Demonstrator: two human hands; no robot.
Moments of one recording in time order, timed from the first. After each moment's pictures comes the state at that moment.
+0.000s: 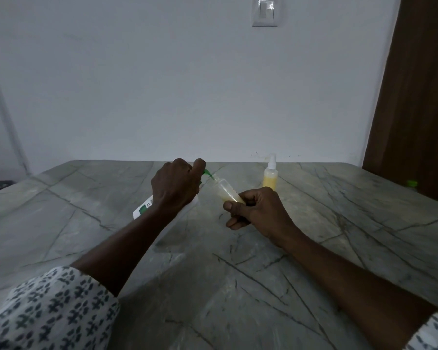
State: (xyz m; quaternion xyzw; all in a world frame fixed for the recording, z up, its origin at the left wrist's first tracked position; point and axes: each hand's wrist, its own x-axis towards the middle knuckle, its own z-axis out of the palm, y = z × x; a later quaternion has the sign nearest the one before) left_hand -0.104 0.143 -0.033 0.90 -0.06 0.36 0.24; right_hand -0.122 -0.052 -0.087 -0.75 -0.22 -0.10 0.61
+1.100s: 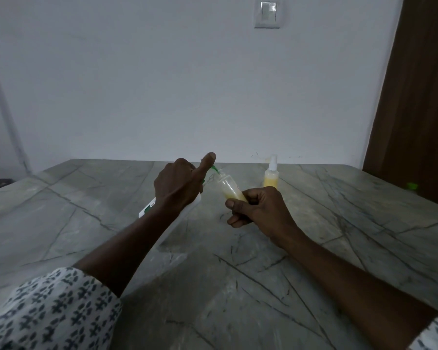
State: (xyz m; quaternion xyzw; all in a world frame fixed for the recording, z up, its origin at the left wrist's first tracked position) left_hand -0.101 0.140 -0.034 0.89 -0.05 0.34 0.30; right_hand -0.123 -0.051 -0.084 -0.74 -0.22 -0.11 0.63
